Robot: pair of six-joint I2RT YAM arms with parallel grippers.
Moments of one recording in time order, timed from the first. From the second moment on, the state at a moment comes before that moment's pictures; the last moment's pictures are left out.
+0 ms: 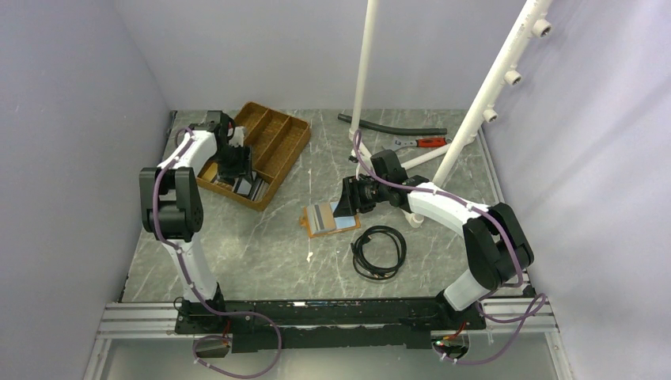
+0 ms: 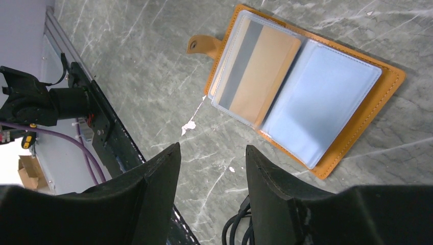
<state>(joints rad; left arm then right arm) 0.00 1.96 1.53 -0.86 0.20 -0.04 0.53 1.57 0.95 -0.18 -0.61 0.34</state>
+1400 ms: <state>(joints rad) 0.31 1.82 1.29 -0.60 0.87 -0.25 0.81 2.31 1.75 0.30 -0.48 0.98</state>
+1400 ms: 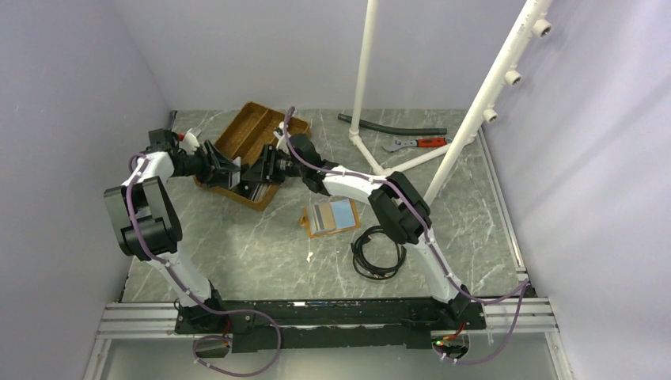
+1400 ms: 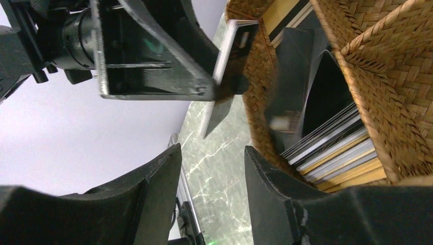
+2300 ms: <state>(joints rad) 0.35 1.82 1.25 -0.52 0.96 -0.33 0.79 2.46 1.87 0.32 -0.53 1.00</state>
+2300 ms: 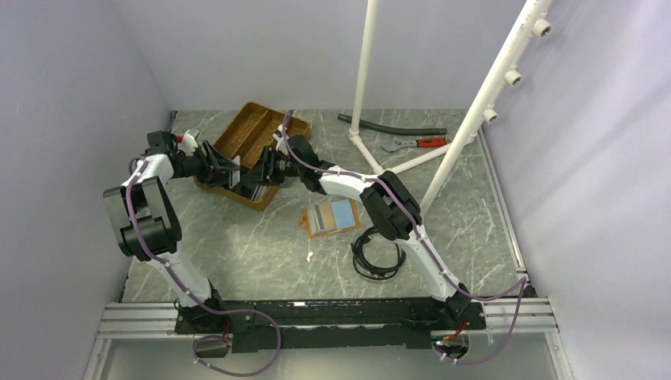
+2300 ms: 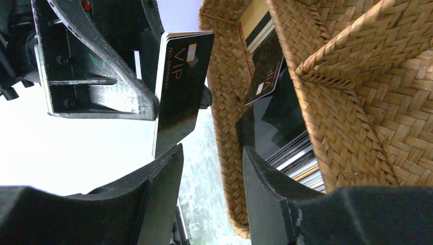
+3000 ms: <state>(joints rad) 0.35 1.82 1.25 -0.53 0.93 -0.31 0.79 2.49 1.83 0.53 -0.60 1.15</state>
